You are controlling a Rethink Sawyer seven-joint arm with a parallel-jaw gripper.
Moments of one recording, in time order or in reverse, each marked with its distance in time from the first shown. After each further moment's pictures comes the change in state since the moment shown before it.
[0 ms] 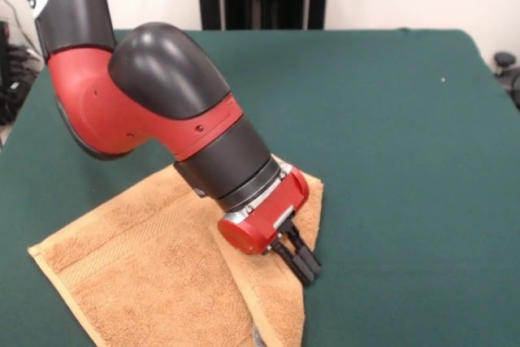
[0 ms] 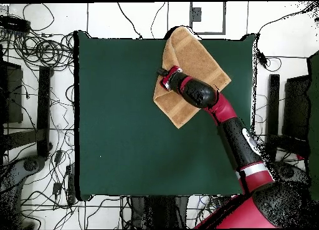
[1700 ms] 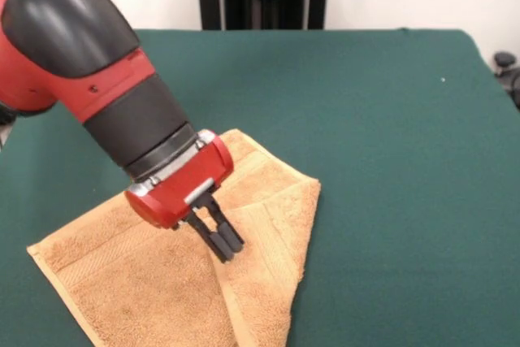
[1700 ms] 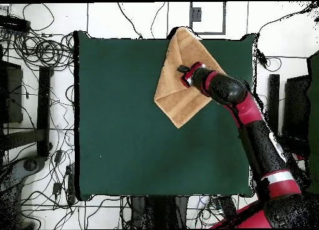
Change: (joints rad) arm -0.001 -0.181 -0.136 0.019 0.260 0.066 0.000
